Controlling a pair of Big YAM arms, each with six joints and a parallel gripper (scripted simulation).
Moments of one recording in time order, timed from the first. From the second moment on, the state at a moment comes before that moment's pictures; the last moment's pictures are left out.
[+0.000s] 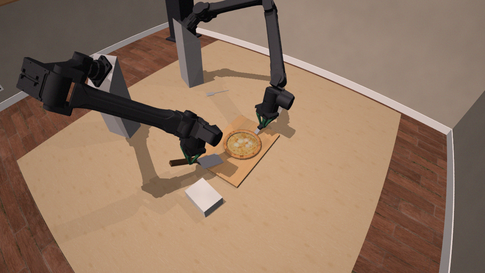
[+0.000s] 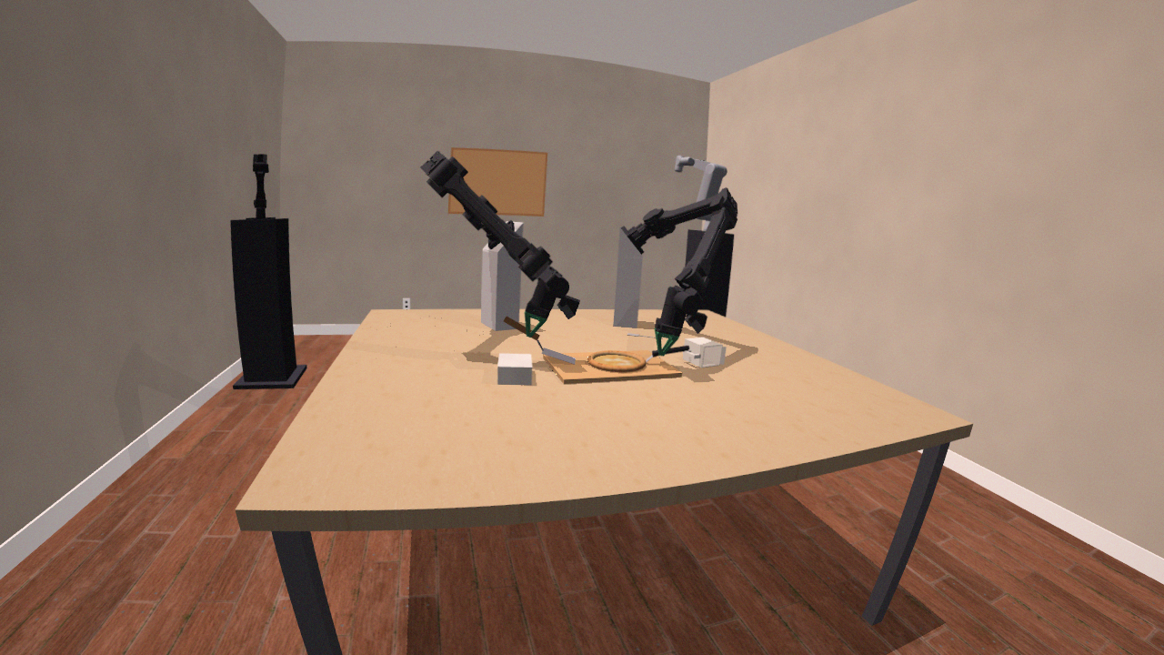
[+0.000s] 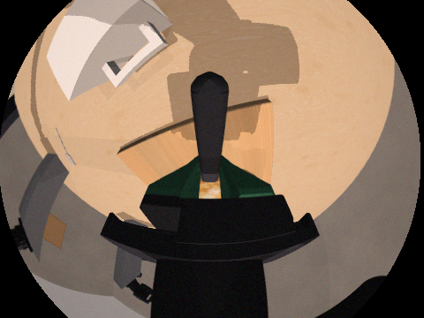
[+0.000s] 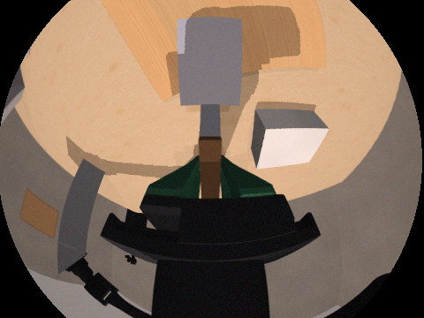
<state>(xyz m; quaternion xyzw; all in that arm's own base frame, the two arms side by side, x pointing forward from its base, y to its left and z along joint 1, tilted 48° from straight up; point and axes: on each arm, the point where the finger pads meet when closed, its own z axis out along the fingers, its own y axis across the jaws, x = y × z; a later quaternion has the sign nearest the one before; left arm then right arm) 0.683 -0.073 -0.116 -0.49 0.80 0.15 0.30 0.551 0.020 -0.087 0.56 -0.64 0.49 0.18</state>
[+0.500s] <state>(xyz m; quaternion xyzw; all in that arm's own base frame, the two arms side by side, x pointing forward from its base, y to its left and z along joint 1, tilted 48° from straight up) 0.681 -0.093 -0.106 -0.48 0.78 0.18 0.36 0.547 0.019 -0.090 0.56 -0.64 0.49 0.18</state>
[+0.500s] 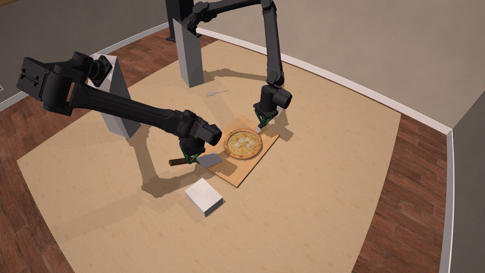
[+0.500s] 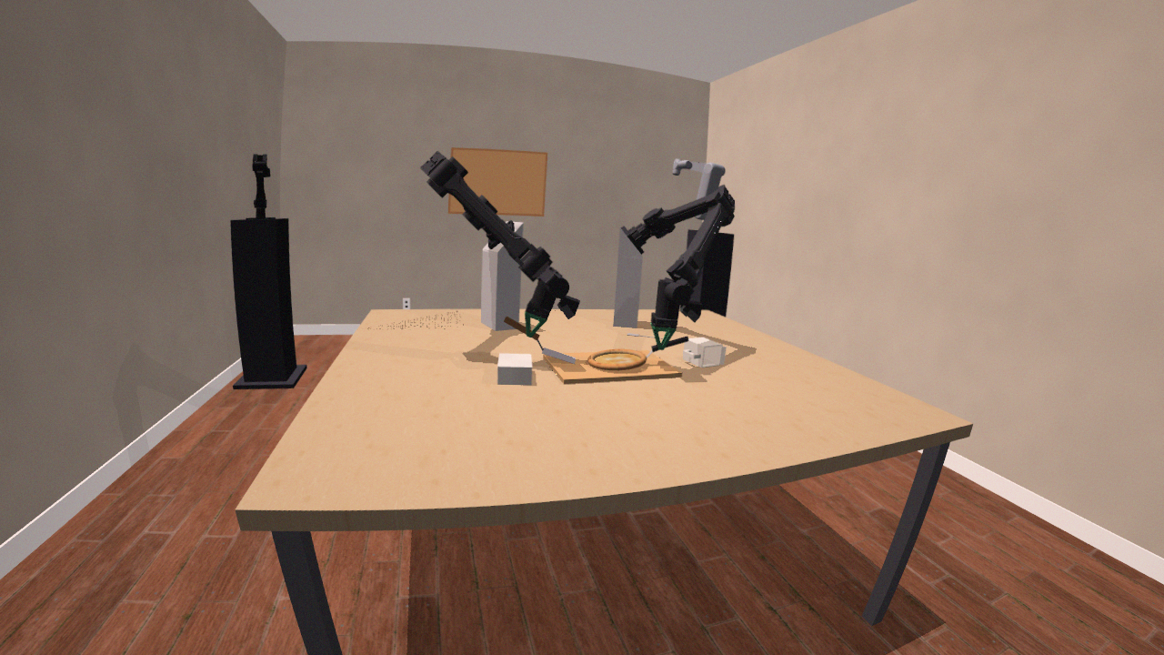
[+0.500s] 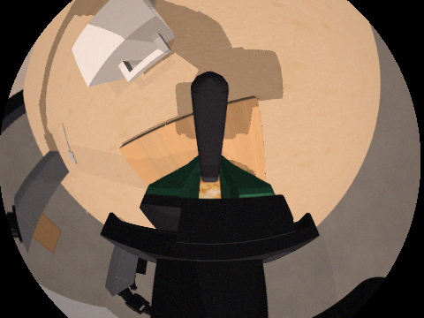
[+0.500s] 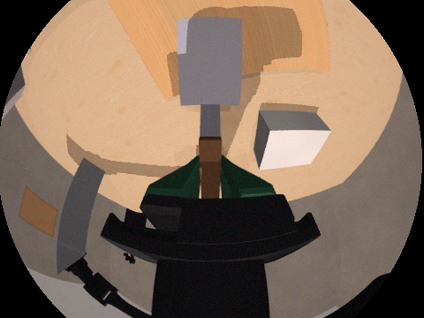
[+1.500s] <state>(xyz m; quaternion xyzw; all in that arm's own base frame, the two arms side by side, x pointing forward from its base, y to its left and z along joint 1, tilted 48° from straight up) 0.674 -0.116 -0.104 -0.46 0.76 0.21 0.41 0.547 0.019 -0.090 0.56 -0.64 0.49 0.18</state>
